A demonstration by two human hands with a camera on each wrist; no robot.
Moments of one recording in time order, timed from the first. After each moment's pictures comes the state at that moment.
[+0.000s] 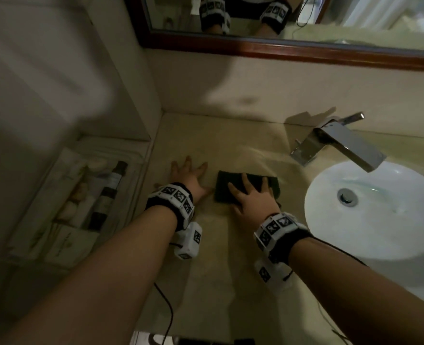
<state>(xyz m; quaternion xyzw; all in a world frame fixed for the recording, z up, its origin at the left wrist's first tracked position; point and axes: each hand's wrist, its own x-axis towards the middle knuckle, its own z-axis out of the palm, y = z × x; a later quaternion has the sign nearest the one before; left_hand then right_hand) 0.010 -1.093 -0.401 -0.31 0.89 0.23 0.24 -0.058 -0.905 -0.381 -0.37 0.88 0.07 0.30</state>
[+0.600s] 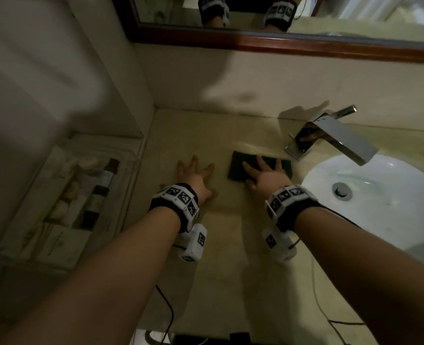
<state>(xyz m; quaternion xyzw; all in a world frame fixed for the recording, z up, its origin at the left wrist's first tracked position) -0.003 -1.067 -0.406 -0.28 0.89 0.22 0.28 -0.117 -0.893 -0.375 -0.30 0.89 0.05 0.33</state>
